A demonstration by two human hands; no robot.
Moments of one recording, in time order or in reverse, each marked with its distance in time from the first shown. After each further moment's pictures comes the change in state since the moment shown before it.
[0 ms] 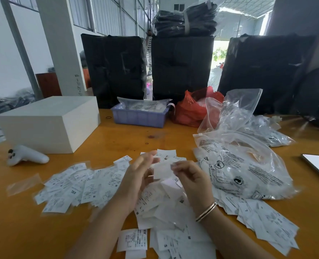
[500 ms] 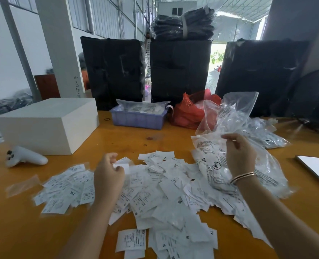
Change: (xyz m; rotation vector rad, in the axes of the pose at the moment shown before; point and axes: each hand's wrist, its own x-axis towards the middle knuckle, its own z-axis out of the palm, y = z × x) left_hand 0.014 -0.004 -0.048 0.874 0.664 0.180; right_hand 0.074 -0.005 -0.086 -0.399 0.382 0.035
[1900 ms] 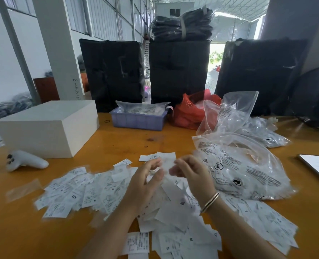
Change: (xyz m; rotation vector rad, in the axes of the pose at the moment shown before) left_hand -0.036 0.023 0.020 -0.316 -0.573 0.289; right_hand -0.079 -0.032 0.044 0.471 -0.591 0.158
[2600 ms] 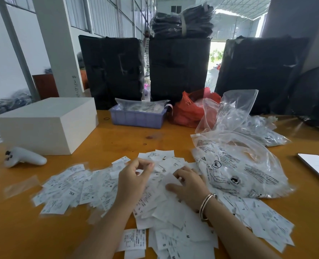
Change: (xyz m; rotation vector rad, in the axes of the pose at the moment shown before) left_hand 0.006 -0.006 0.001 0.008 0.354 -0.040; right_hand -0.002 0.025 -0.005 -0.871 -0.244 0.102
